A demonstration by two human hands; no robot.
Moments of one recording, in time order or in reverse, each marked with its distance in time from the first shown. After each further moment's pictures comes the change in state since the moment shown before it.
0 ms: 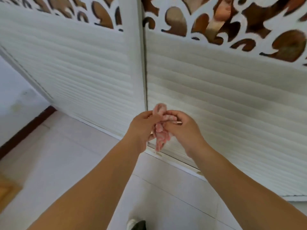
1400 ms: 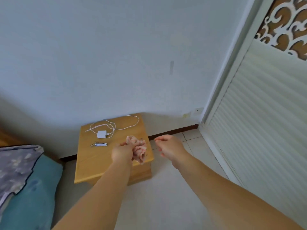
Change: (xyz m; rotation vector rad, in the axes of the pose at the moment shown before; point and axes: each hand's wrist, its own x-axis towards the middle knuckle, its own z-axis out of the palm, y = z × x) left_hand -0.204 -0.018 -0.822 -0.649 1.249 -0.137; right_hand -0.069 -0.117 0.855 -0.500 -0.874 0.025
